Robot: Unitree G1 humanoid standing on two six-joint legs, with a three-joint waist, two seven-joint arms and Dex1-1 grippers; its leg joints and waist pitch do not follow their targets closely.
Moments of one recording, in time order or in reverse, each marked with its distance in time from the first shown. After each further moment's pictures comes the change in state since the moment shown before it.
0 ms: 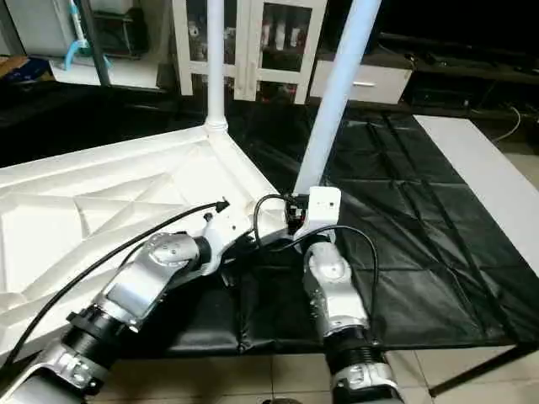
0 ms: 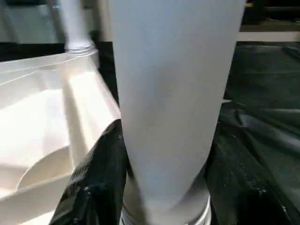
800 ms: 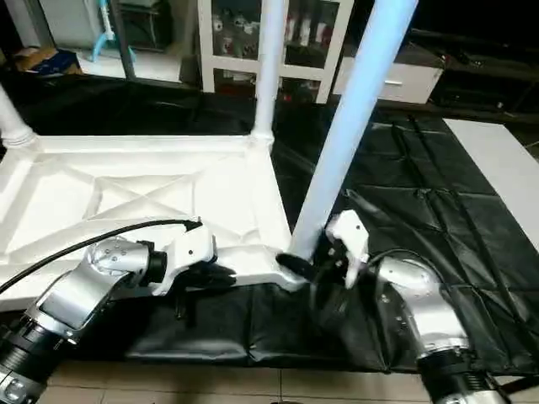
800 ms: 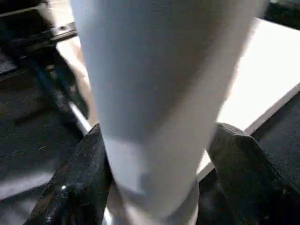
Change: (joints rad) left arm 0.096 0.250 0.001 -0.133 -0.155 -0.160 -0.428; right arm 0.120 -0.466 0.127 -0.168 0.194 0.076 0.963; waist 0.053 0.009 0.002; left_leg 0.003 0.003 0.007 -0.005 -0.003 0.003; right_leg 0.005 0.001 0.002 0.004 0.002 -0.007
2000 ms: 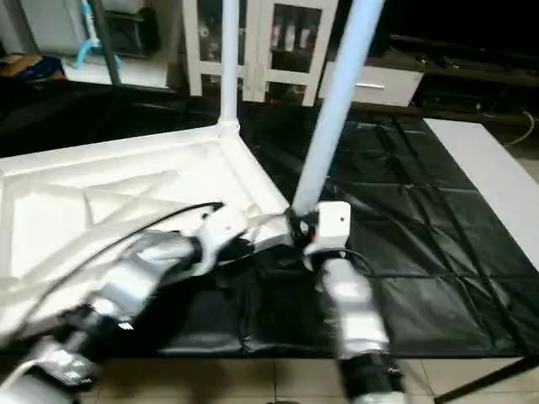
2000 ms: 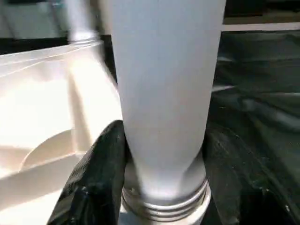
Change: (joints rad) left arm -0.125 -0.296 0.003 0.187 0.142 0.169 0.443; right arm -0.080 0.484 -0.139 0.150 -0.194 -0.061 -1.044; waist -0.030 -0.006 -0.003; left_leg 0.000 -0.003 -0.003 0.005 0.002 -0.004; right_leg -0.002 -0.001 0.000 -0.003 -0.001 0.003
